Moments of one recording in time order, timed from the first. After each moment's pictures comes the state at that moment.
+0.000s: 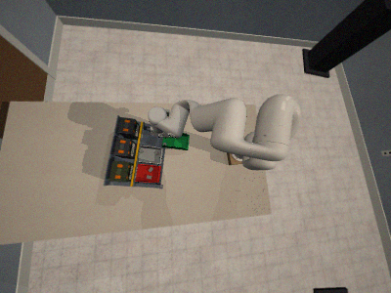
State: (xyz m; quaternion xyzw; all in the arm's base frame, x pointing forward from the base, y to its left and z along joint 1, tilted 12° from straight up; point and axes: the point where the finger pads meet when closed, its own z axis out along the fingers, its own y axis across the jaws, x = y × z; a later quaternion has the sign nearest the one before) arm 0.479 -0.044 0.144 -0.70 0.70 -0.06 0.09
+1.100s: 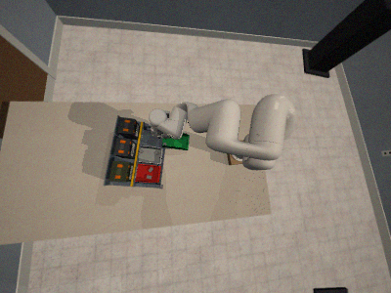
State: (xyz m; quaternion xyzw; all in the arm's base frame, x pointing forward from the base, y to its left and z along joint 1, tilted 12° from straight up) arm 0.483 -0.043 0.125 -0.70 0.70 -0.06 0.09
